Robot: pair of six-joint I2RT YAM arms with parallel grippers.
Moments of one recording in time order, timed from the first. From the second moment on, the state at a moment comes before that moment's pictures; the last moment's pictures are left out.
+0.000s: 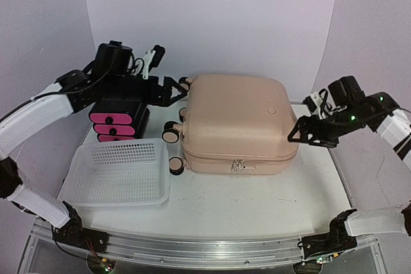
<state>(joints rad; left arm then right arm) -0.75 1.45 1.51 -0.54 0.18 -0.31 0.31 1.12 1.23 -1.10 -0.25 0.33</state>
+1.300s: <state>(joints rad) -0.80 1.29 1.19 -0.56 -0.12 -0.39 1.17 1.63 0.84 -0.19 0.89 0.71</state>
